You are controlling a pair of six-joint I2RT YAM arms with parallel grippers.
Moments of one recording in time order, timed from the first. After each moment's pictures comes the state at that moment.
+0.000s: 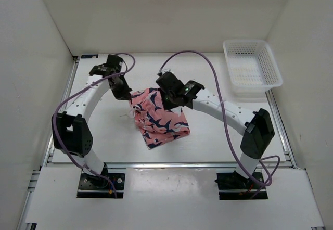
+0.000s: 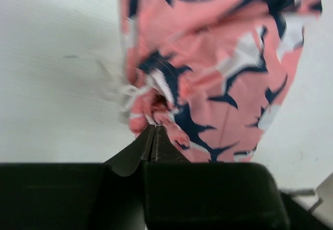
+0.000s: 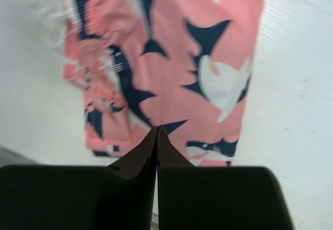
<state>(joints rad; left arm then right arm) -0.21 1.64 1.47 -0.97 0.05 -0.65 0.95 1.74 1.60 -0.78 0.22 0.44</state>
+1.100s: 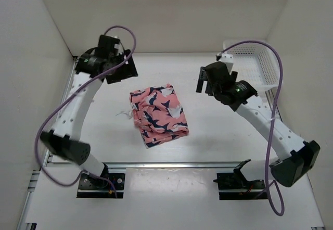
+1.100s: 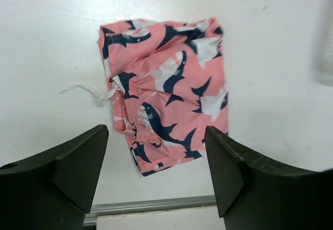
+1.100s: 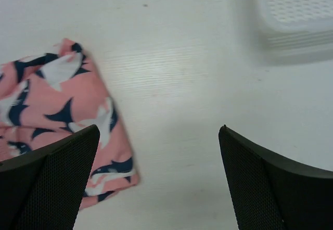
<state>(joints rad) -0.33 1.63 1.87 -1.13 -0.06 -0.52 0.65 1.34 1.41 -0.79 0.50 0.52</state>
